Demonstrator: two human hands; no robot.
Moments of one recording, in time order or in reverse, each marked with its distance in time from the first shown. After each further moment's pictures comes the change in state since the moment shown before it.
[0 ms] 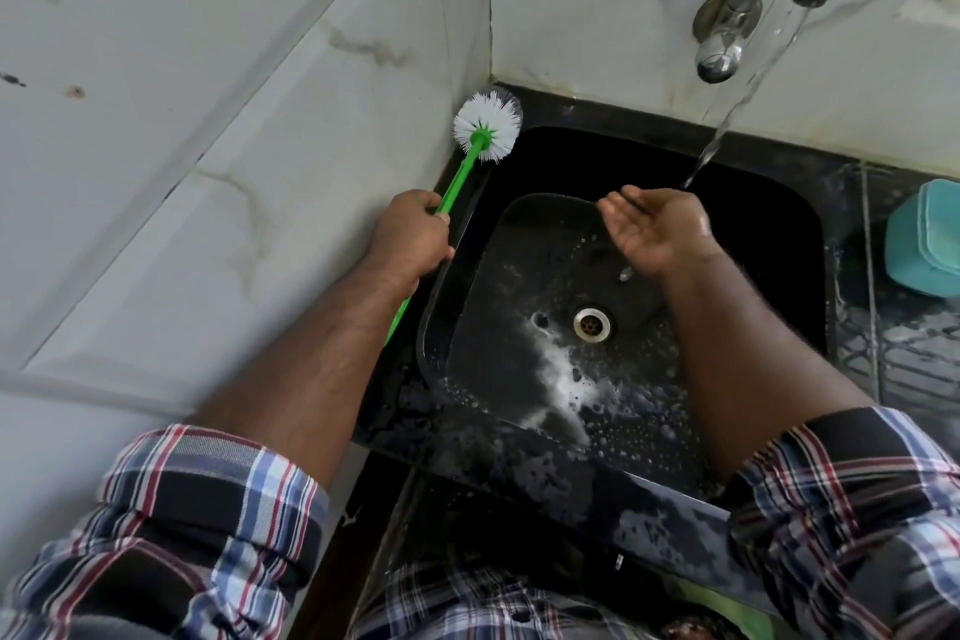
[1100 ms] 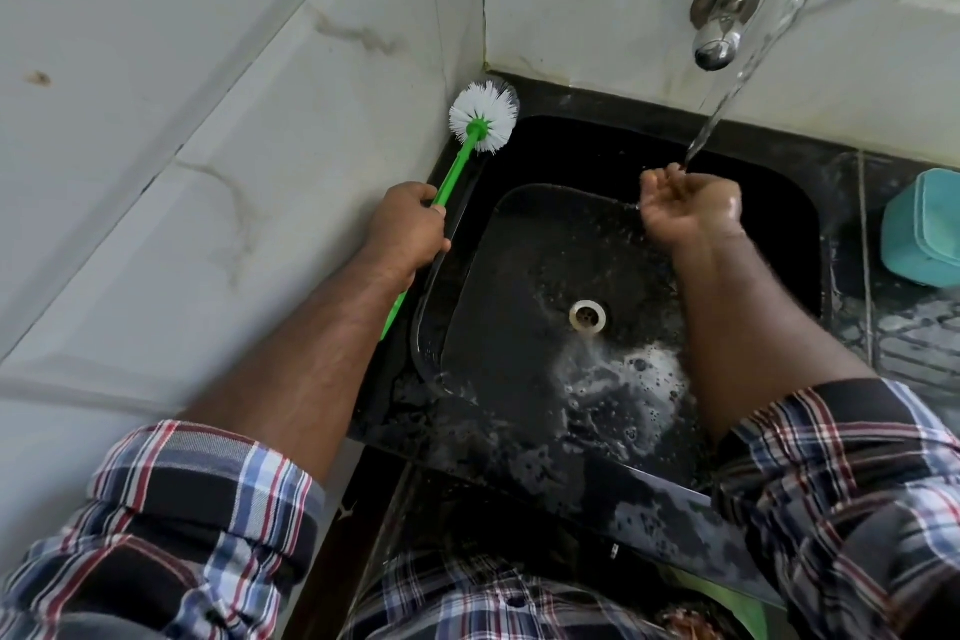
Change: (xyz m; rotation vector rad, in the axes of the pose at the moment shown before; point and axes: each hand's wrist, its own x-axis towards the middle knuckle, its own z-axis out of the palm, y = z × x) left_hand 0.001 0.001 0.004 -0.019 -0.013 0.009; right_hand 0.011 -0.028 -0.010 0.288 0.134 -0.103
